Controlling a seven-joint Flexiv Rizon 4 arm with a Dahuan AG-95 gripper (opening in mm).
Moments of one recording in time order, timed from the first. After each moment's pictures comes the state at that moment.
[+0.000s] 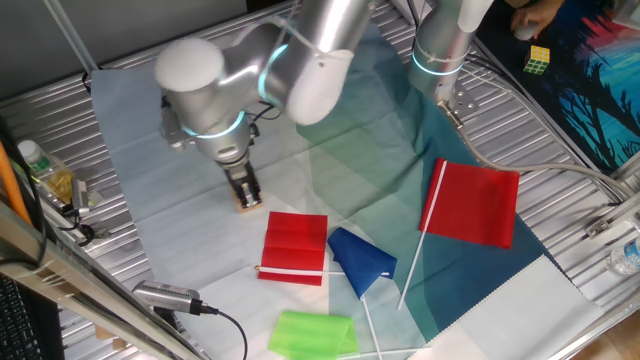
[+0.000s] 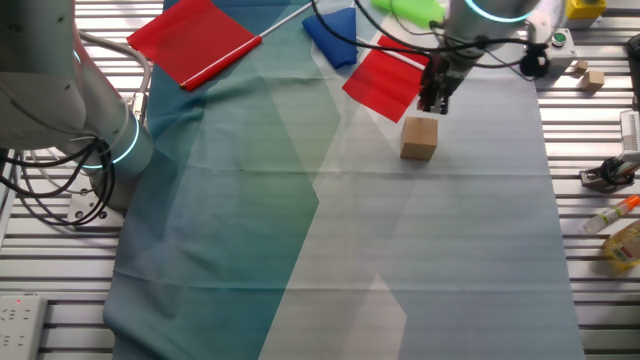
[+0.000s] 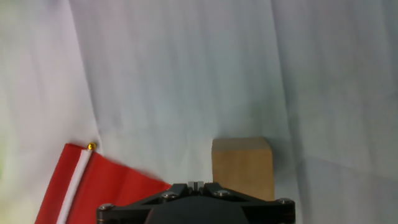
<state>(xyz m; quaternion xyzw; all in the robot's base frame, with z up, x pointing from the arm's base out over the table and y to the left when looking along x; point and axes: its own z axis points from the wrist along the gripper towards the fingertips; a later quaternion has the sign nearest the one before) 0.538 0.106 0.069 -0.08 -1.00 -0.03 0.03</state>
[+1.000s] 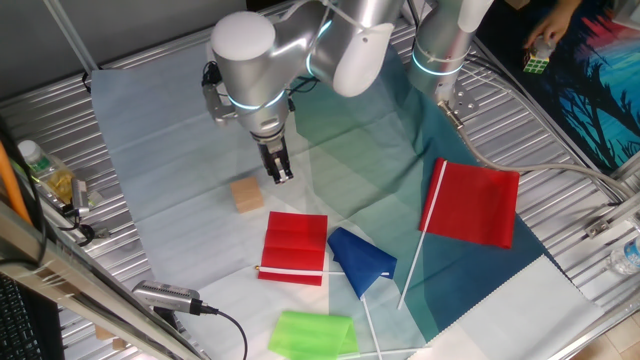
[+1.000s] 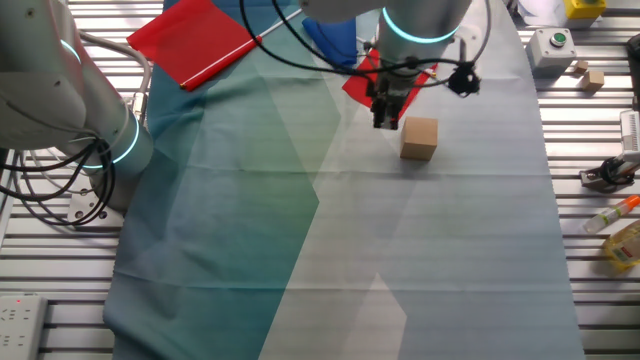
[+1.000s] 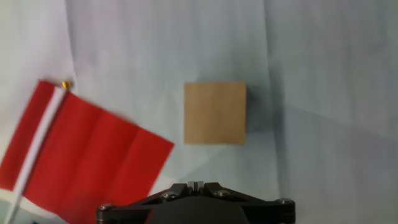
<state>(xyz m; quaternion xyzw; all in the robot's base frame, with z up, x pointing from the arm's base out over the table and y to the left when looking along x) 0.468 0.080 0.058 -0.05 -1.00 -0.04 0.02</state>
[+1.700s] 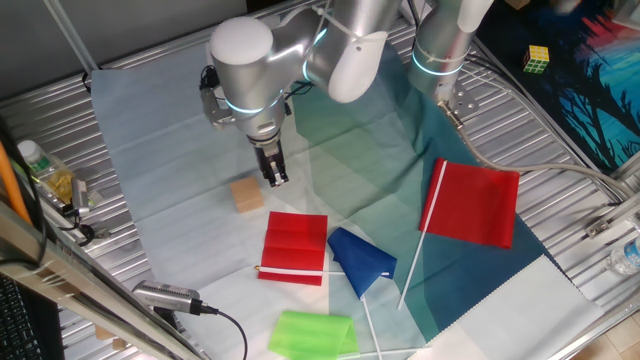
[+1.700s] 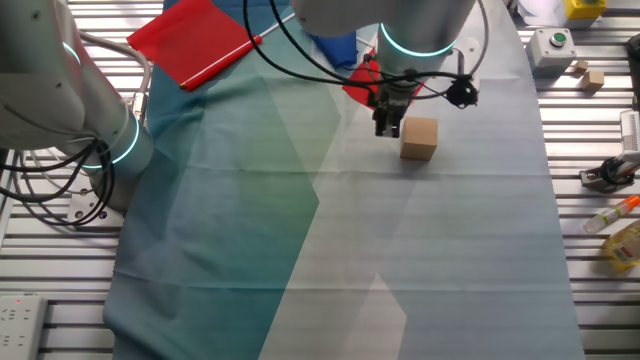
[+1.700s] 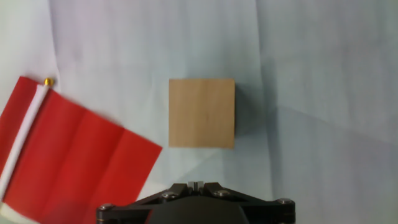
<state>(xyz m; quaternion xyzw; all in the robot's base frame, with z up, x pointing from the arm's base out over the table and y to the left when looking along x) 0.483 0.076 0.045 -0.05 -1.00 -0.04 0.02</state>
